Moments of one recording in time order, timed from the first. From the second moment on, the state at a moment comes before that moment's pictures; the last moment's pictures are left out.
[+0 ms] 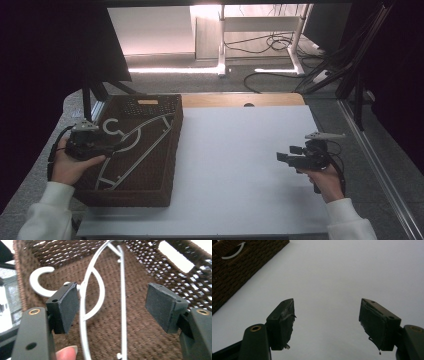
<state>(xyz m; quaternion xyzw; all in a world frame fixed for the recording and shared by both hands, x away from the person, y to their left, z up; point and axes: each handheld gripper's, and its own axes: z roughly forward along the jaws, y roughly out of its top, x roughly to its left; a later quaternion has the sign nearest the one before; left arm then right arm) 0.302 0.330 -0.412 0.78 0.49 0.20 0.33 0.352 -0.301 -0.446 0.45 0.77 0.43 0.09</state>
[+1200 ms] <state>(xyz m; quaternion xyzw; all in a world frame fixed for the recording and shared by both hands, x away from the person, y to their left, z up) 0.254 0.220 -0.417 0.79 0.42 0.13 0.43 0.345 -0.272 -0.434 0.38 0.81 0.42 0.14</state>
